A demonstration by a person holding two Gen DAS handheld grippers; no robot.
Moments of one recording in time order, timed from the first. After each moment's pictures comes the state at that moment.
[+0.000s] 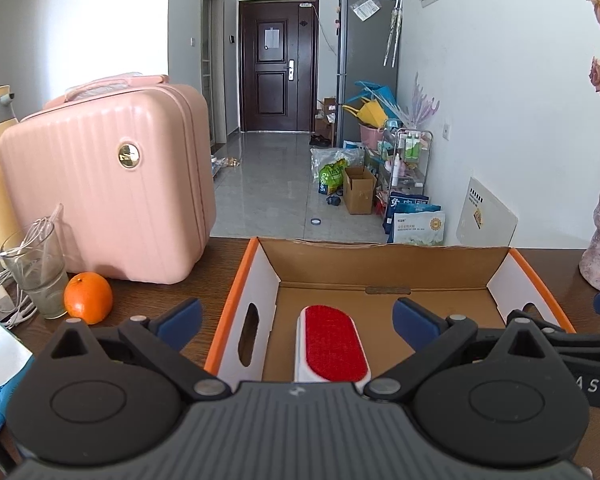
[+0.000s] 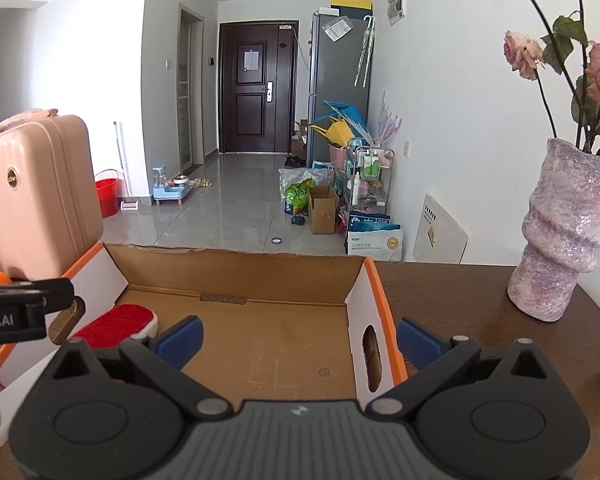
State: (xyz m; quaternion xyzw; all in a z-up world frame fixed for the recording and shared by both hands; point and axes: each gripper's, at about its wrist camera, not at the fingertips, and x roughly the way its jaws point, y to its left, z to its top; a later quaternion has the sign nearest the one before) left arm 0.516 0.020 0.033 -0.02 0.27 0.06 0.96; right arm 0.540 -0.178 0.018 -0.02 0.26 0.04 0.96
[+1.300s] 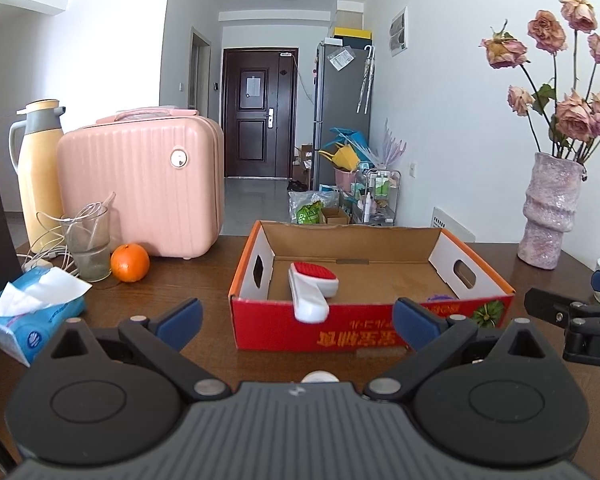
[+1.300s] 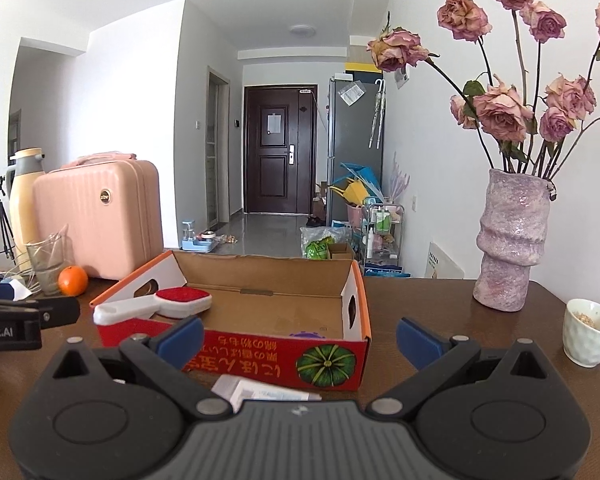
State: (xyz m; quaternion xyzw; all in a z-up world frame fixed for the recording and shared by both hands) left arm 0.336 0.018 0.025 -0.02 0.19 0.02 0.98; right arm 0.358 -0.214 0.018 -0.02 0.17 0.08 0.98
